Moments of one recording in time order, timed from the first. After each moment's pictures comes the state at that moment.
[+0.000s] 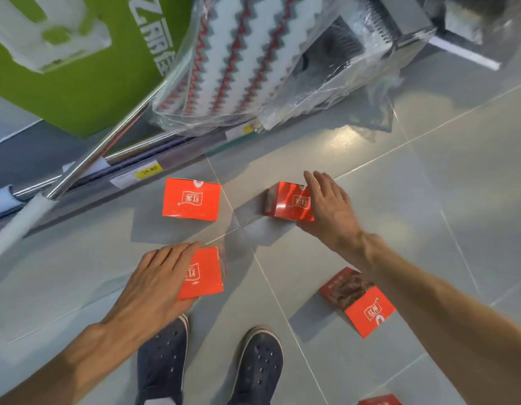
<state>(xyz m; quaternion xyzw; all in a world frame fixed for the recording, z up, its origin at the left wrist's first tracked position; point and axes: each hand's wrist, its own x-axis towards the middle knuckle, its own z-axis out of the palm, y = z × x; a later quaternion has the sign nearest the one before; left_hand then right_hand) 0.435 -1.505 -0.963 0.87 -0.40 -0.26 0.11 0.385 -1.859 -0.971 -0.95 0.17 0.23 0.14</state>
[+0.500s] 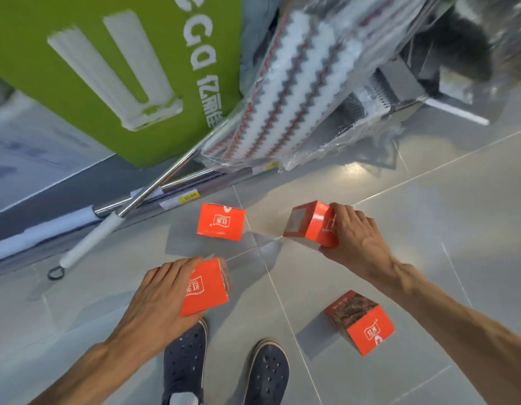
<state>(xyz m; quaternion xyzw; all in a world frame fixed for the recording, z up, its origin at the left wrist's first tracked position) 0.446 -1.475 -0.884 0.90 -0.30 -0.30 0.13 0.392 -1.860 -0.882 -0.96 0.16 0.22 0.11</state>
